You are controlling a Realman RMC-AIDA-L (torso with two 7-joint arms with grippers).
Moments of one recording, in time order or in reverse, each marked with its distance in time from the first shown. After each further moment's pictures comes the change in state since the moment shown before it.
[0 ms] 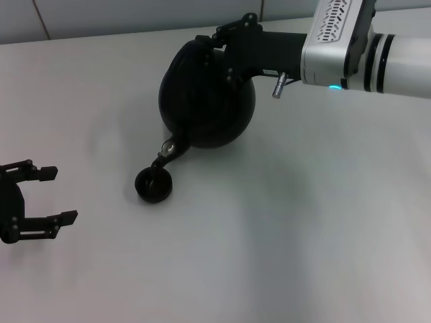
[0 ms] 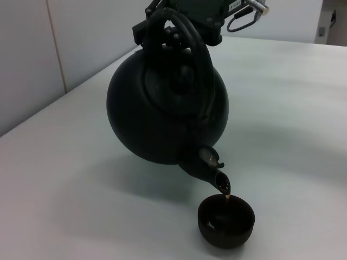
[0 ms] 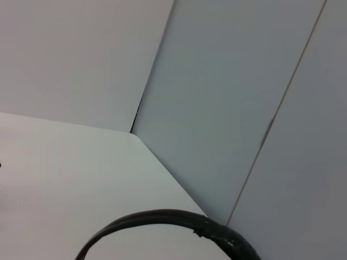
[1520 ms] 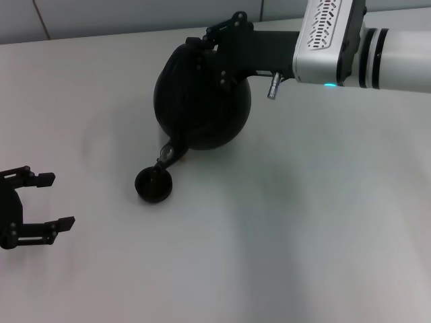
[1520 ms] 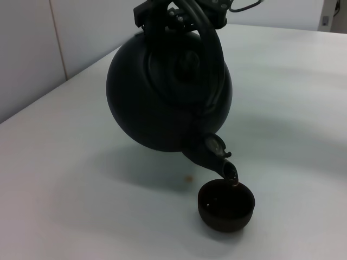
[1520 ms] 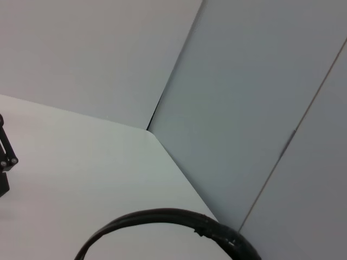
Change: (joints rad) left arm 0.008 -0.003 0.000 0.000 0.024 -0.011 0.007; right arm -0.007 0.002 -0.039 -0.069 -0.048 0.001 0.007
